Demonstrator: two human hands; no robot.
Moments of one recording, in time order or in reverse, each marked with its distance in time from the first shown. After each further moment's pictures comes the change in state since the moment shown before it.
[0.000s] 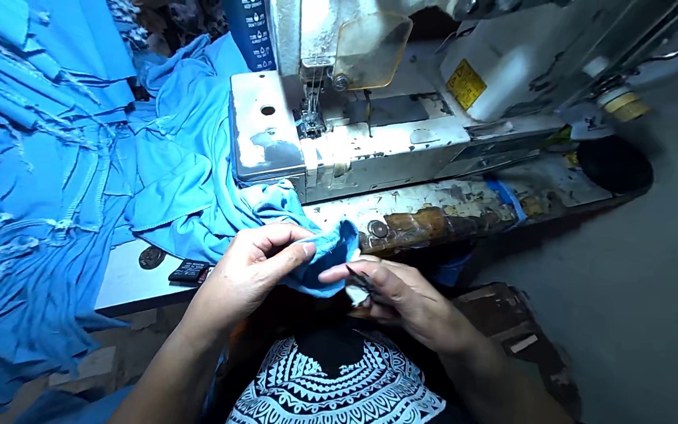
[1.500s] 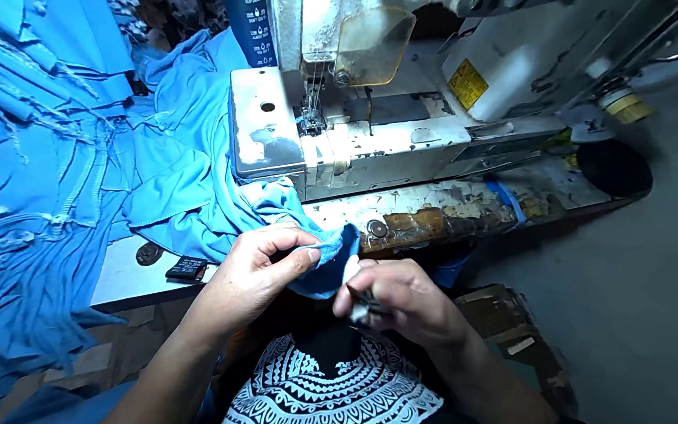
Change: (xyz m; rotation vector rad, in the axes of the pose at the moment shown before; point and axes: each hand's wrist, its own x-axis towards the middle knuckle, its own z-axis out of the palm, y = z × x) left_hand -0.003 0.001 0.004 0.094 -0.015 0.082; right_hand 0.005 0.006 -0.001 0.297 -0.125 -0.097
